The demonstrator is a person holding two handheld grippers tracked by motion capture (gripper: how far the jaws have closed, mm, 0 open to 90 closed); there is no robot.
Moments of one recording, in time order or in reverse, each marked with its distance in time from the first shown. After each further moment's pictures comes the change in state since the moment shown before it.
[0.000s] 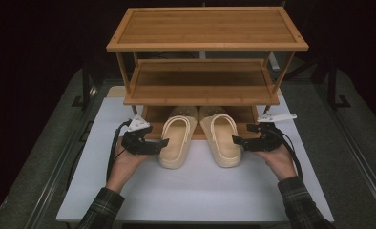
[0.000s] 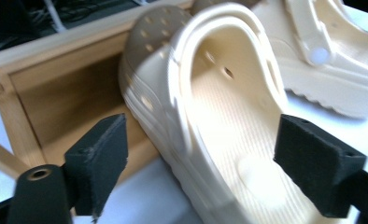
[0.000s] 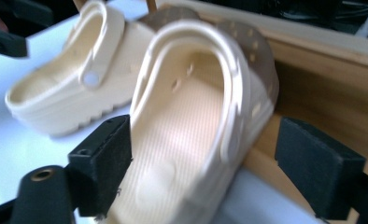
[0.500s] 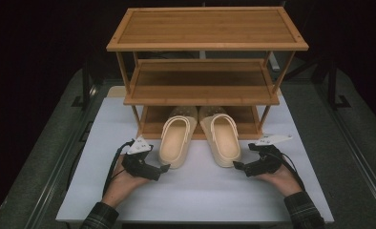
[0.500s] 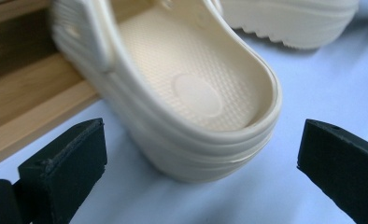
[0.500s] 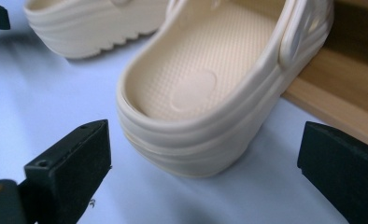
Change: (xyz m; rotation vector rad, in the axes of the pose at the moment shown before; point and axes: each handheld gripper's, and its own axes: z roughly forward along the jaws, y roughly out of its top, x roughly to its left) left arm -0.027 -0.046 0.010 0.071 -0.113 0.070; right arm 0.013 -0.052 0.005 0.091 0.073 -0.066
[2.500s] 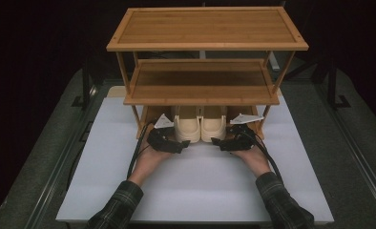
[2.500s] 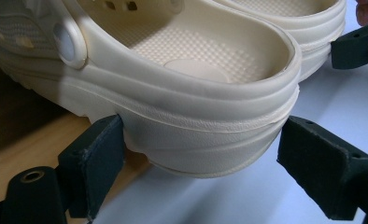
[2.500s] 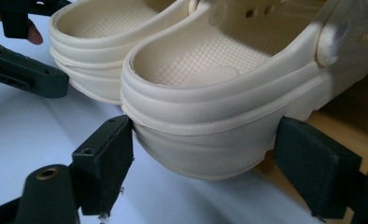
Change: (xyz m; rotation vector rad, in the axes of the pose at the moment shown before) left arm 0.027 0.061 0.067 -0.038 0.005 -0.061; right arm -0.005 0.061 0.067 -0.052 -0.064 0.049
